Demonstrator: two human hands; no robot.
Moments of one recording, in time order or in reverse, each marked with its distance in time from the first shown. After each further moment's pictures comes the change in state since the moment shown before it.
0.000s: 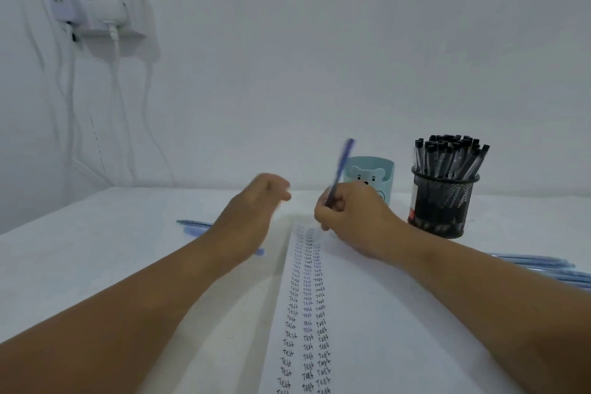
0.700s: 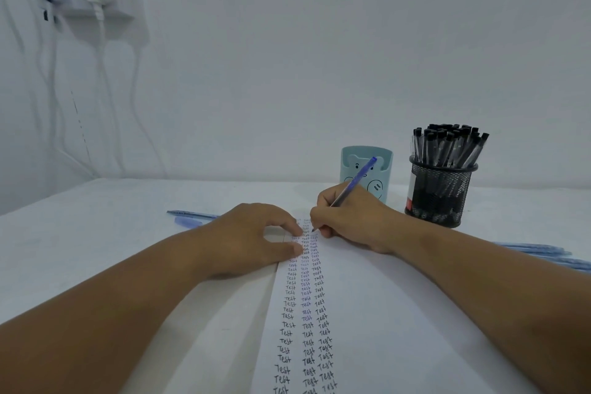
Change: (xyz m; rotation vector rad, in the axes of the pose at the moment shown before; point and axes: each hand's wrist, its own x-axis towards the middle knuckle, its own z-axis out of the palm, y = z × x) left_hand -0.003 -0.024 -0.005 0.513 -0.321 0.098; right_hand -0.001 0.006 0.007 0.158 -0.168 0.160
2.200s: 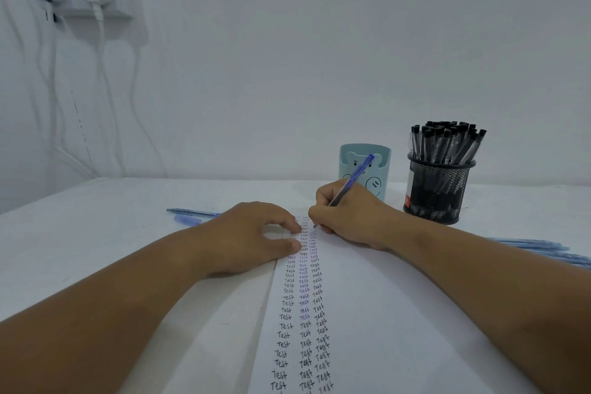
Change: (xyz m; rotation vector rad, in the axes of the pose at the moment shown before) left_hand 0.001 -0.001 0.002 -0.002 -0.015 -0.005; right_hand 0.005 0.008 0.000 -0.143 0.052 -0.082
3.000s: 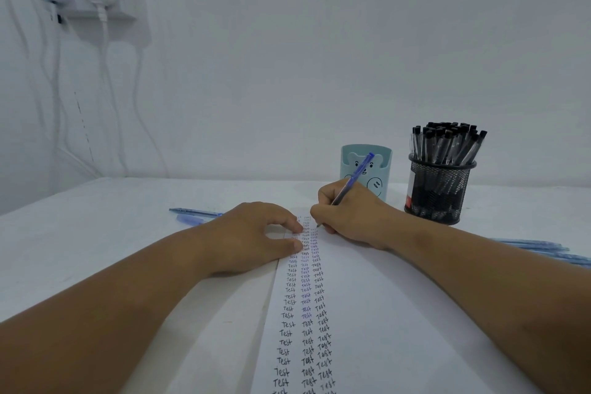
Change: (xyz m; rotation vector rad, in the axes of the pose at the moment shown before) left_hand -0.001 0.000 0.000 0.013 -0.006 -0.003; right_hand -0.002 -0.004 -0.001 -0.009 0.023 0.007
